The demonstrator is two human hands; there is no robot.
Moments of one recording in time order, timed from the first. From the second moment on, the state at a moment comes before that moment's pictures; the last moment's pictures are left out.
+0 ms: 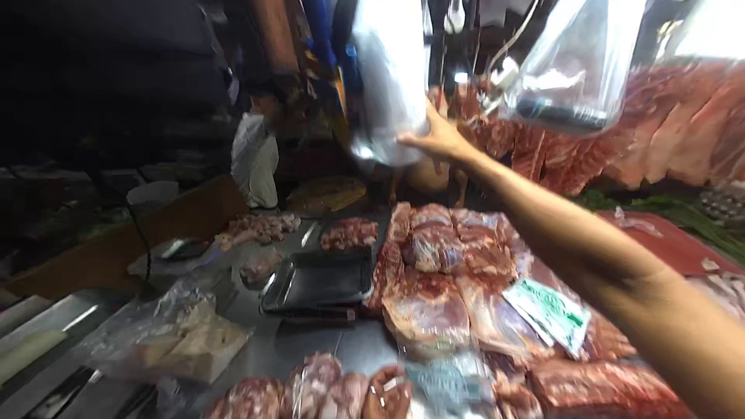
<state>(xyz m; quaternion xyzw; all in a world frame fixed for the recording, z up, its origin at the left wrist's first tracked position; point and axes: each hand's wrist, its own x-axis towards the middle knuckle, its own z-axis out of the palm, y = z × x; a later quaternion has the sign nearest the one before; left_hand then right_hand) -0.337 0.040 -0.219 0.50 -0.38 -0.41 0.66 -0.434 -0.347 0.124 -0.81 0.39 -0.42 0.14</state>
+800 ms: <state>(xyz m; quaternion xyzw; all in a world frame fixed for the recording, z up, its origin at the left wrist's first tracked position) -0.376 0.067 -0.238 0.59 -0.43 -0.46 0.51 -0.783 -0.183 -0.302 -0.62 0.76 -0.09 0.16</state>
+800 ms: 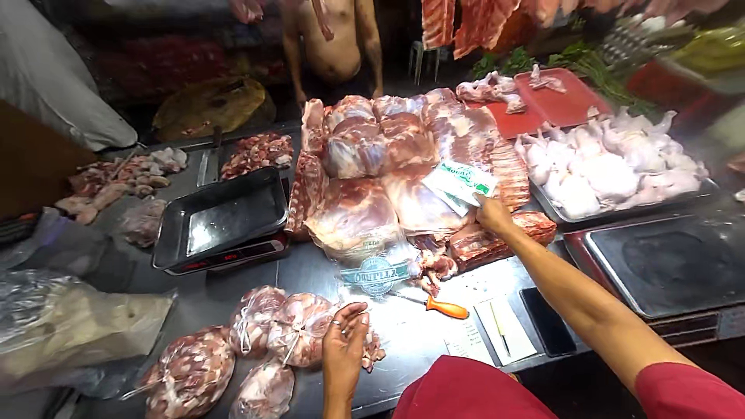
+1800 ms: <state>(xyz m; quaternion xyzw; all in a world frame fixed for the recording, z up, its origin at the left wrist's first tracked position) -0.467 -0.144 -0.209 0.42 -0.40 -0.63 0.52 -0.688 -0.083 -0.246 -0.39 0.52 -0.58 0.49</state>
